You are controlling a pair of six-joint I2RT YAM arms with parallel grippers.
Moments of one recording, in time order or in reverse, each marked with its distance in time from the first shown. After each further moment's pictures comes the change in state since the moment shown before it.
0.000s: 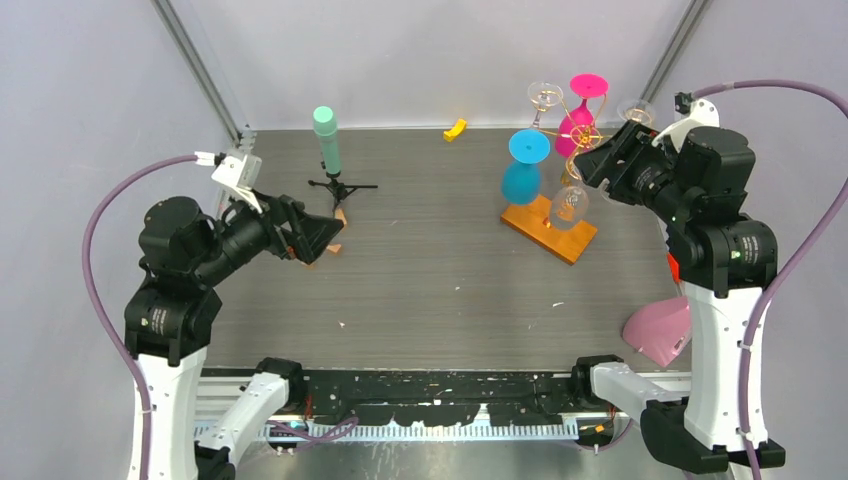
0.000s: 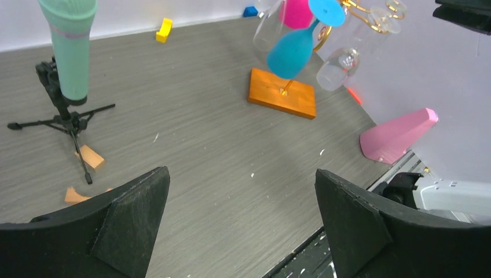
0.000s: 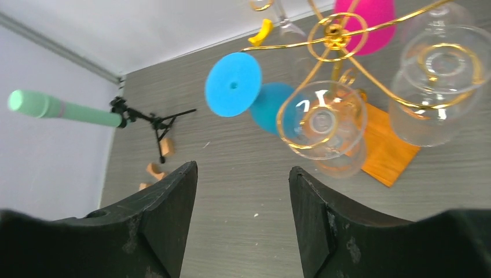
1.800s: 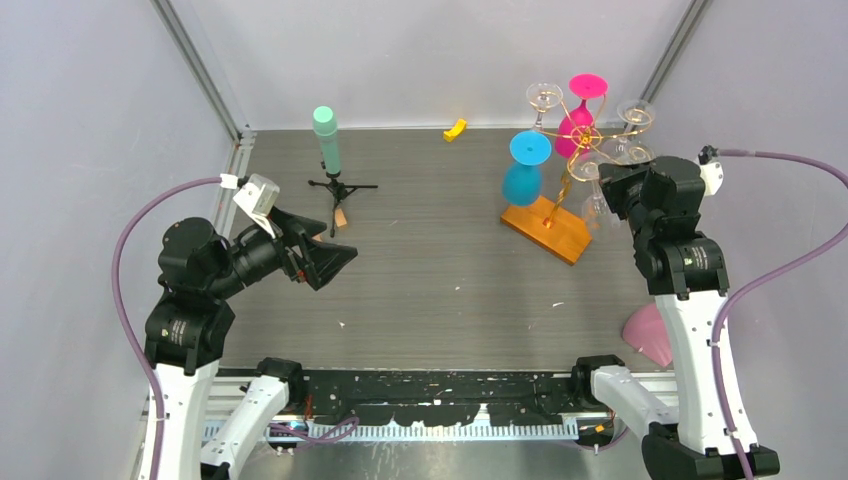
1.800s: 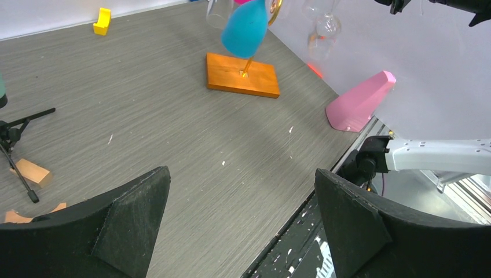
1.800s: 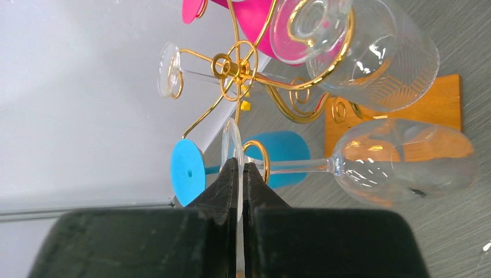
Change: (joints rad) left arm 0.000 -0.128 -0.243 0.135 0.194 -0.008; right arm 0.002 -0.124 -0.430 0.289 0.416 0.573
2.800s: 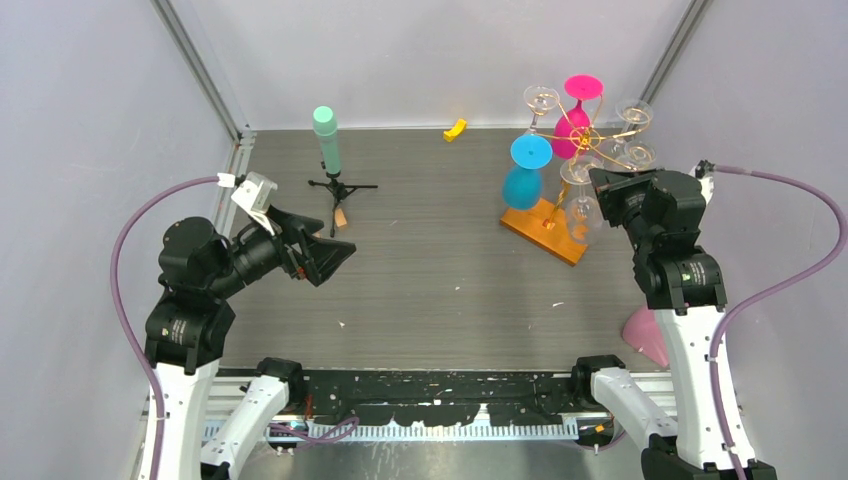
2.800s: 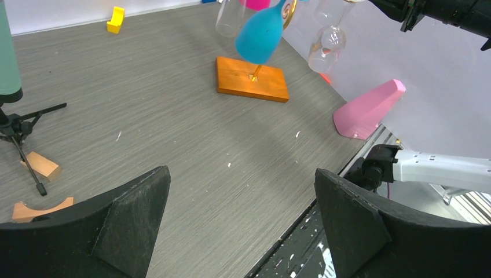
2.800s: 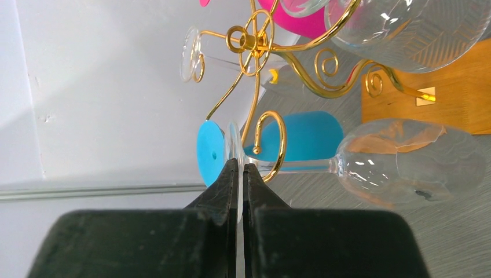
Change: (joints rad) left arm 0.000 0.002 0.000 0.001 -0.044 -0.015; right arm -0.002 -0.083 -0.089 0.056 -0.102 0.130
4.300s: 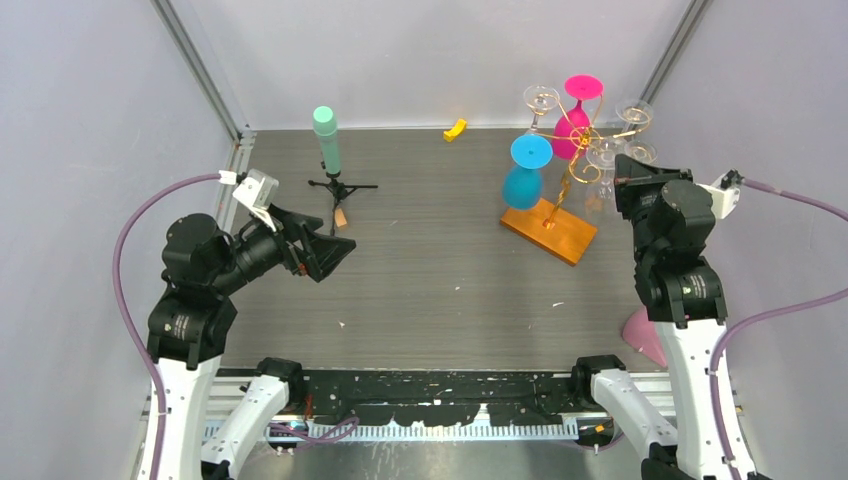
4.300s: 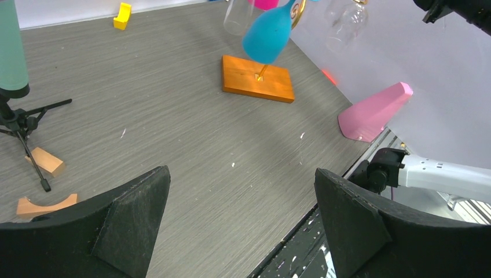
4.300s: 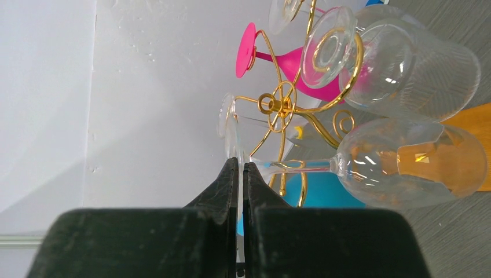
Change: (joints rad) left arm 0.000 0.013 -0.004 0.006 -0.024 0.000; right arm 0.000 -0.047 -0.053 0.175 0.183 0.035
